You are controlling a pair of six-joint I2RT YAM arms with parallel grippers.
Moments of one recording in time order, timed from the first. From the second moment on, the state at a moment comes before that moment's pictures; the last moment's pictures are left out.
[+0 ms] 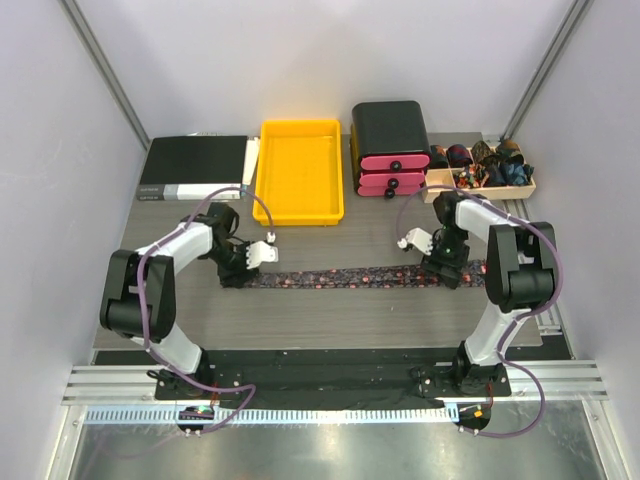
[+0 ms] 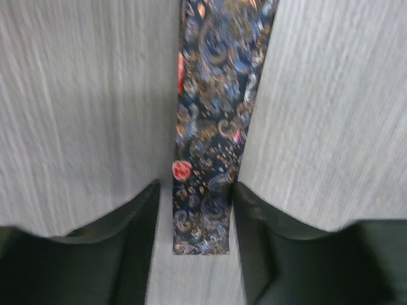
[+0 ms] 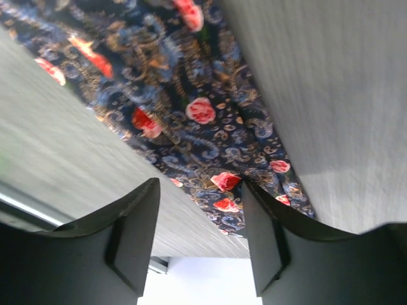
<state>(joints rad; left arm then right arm) -0.16 1.61 0.93 -0.77 0.38 1.27 0.06 1.79 1.11 -1.00 -0.01 -1.09</state>
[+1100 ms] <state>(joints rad) -0.06 1.32 1.15 -0.76 0.82 0.87 0.28 1.50 1.40 -0.79 -0.41 -0.76</state>
